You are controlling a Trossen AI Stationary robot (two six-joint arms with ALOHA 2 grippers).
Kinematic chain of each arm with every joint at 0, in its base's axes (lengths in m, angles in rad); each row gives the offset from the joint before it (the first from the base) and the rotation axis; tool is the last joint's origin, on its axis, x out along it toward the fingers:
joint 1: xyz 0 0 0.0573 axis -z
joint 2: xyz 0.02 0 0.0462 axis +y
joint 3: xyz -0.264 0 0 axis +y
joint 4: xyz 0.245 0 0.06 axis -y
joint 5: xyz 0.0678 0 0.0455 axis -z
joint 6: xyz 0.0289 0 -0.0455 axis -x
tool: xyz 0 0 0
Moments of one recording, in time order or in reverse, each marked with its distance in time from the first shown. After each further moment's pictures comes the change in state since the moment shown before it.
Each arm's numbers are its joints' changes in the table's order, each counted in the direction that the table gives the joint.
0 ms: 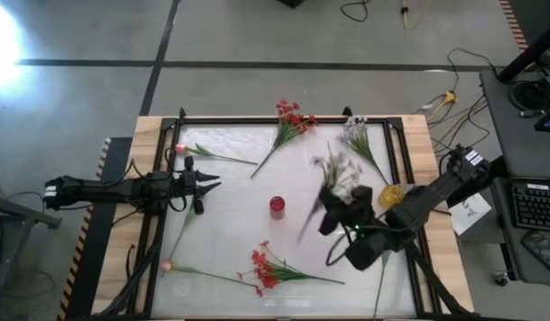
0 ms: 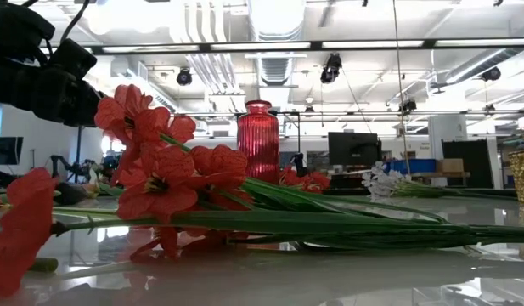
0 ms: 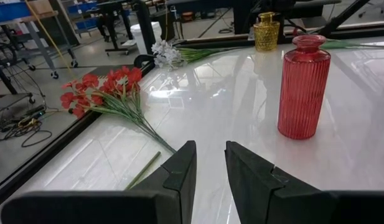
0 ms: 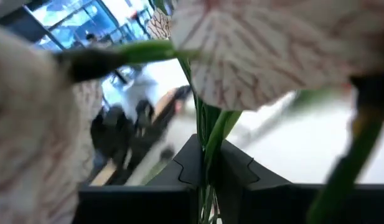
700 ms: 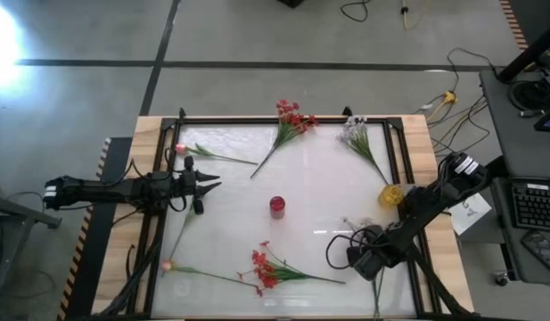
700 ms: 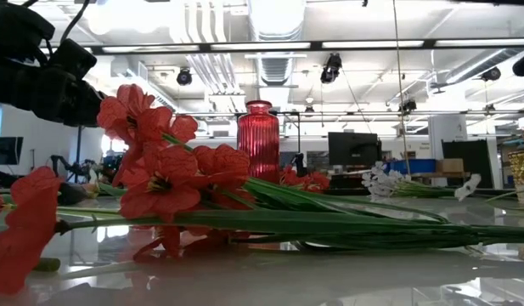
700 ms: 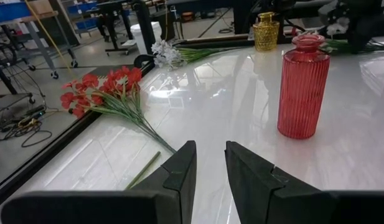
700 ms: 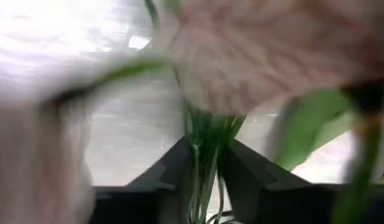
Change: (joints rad) left arm 0.000 0.000 0.000 -0.001 0.000 0.000; right arm -0.168 0.100 0.577 0.015 -1.382 -0.852
